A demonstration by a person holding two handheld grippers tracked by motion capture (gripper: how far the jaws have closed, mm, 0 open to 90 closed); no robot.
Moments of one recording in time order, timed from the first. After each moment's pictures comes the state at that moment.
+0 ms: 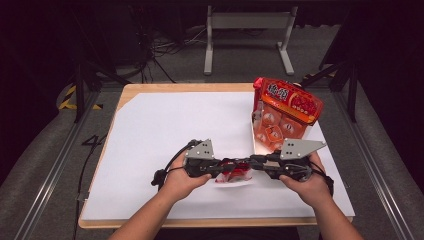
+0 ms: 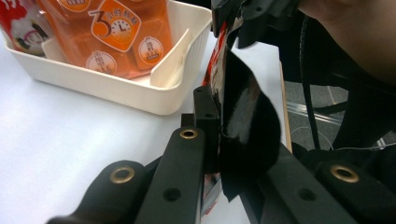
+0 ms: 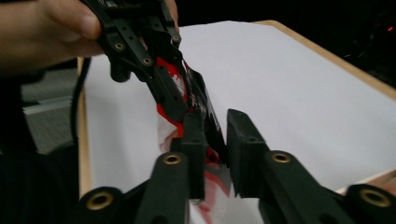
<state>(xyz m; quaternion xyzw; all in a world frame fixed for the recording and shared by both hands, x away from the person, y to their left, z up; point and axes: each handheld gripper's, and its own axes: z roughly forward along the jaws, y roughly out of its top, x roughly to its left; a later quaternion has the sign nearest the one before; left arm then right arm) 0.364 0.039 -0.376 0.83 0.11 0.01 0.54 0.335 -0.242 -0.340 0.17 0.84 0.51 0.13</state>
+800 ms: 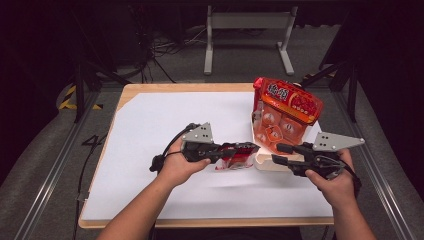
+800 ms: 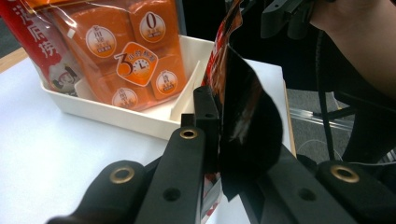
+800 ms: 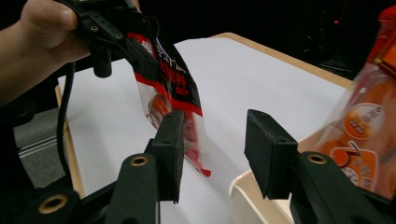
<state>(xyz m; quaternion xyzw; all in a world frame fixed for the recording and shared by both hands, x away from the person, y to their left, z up) 0.384 0.039 -0.337 0.83 0.10 0.02 0.55 0.325 -0.296 -0.319 0.25 0.80 0.53 0.15</state>
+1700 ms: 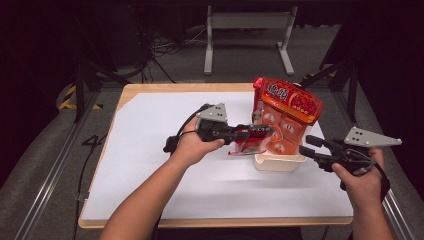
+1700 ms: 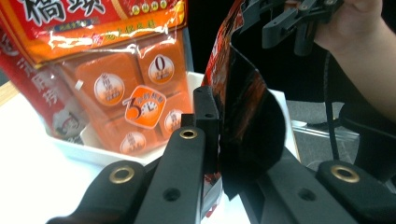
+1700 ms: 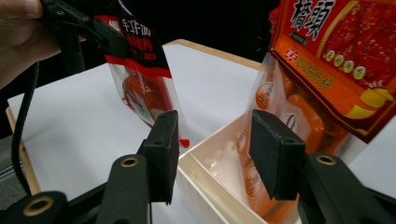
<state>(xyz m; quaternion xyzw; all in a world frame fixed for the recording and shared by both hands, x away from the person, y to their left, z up) 0.421 0.003 -0.312 0.82 0.08 0.00 0.56 0.322 -0.355 -0.311 0.33 0.76 0.53 0.20</state>
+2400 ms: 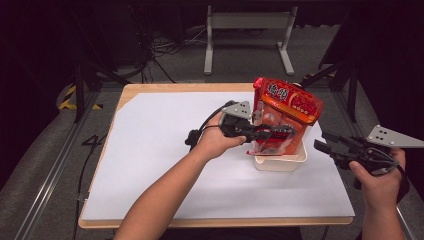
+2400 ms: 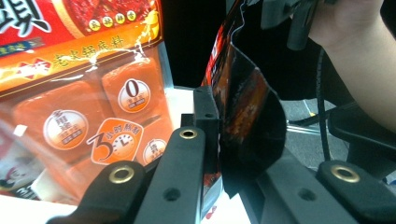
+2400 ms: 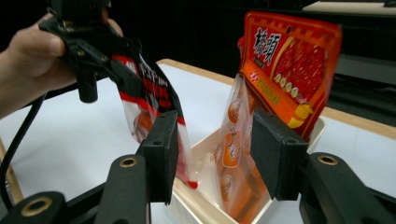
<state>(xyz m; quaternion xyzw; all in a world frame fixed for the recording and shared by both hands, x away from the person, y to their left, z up) 0.434 -0.051 -0.317 0.83 0.04 -0.04 0.56 0.312 -0.381 -0.295 0.34 0.73 0.55 0.23</state>
